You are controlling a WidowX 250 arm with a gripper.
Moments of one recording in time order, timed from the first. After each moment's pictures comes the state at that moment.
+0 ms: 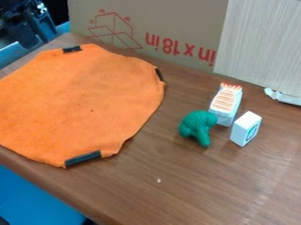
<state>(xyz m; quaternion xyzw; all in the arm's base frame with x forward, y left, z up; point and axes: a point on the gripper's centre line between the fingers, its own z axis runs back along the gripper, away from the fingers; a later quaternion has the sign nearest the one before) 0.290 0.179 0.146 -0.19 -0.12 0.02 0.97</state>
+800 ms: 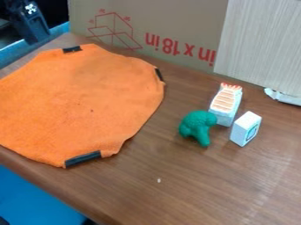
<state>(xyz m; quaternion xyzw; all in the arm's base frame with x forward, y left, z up) 0.302 0.197 0.140 -0.22 -0.09 -0.15 0.96</state>
